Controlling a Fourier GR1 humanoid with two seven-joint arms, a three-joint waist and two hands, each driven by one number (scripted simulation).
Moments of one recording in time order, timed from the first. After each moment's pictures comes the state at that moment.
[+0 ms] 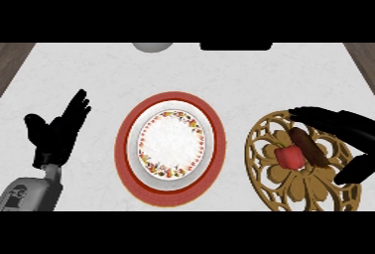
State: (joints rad) left arm -0.16 0.36 -0.08 -1.40 0.21 0.14 0.14; right arm -0.28 -0.79 0.27 -1.35 0.48 0.35 -0.60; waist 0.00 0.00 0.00
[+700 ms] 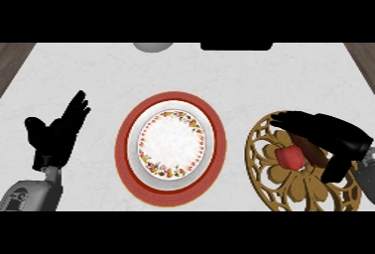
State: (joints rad) left arm -0.15 0.32 -0.04 -1.41 0.16 0.11 0.14; right arm -0.30 -0.69 0.32 -1.41 0.75 0.42 -0.42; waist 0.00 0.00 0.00
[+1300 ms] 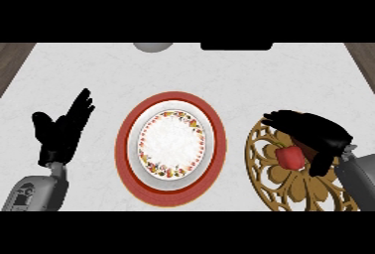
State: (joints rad) left arm -0.18 0.27 0.00 -1.39 0.11 0.07 0.16; right arm -0.33 -0.56 0.28 -1.30 0.96 0.39 -0.45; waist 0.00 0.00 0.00
